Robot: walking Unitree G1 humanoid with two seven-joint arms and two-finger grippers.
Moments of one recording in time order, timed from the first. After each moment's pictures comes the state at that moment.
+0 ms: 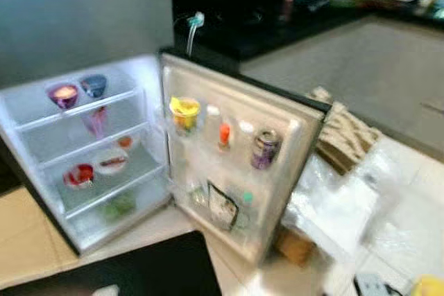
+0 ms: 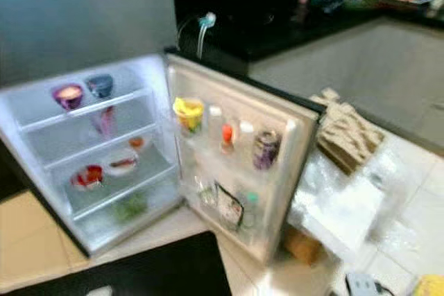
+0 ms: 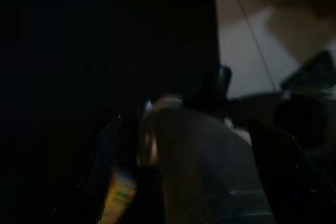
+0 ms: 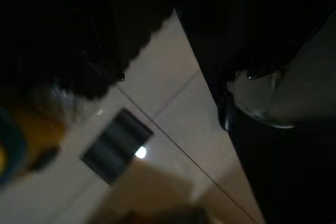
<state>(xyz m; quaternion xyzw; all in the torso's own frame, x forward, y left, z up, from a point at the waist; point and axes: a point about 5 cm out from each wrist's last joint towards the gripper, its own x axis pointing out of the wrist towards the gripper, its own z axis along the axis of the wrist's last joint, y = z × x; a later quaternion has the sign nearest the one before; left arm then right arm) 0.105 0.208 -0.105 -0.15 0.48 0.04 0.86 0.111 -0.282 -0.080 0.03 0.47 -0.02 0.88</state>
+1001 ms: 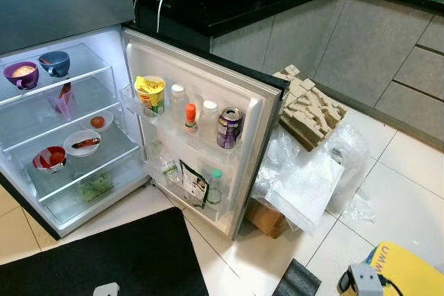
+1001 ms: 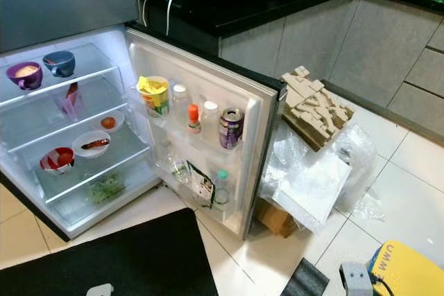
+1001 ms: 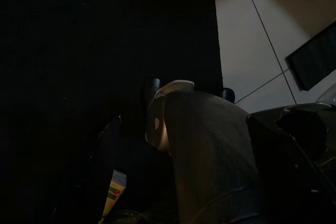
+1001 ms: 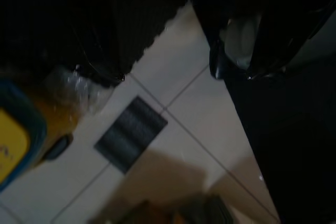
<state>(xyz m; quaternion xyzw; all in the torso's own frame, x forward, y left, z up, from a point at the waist) 0.110 0.209 -0.104 -0.14 0.48 0.04 0.87 0.147 -0.281 -0.067 0.03 0.42 -0.01 0.91</state>
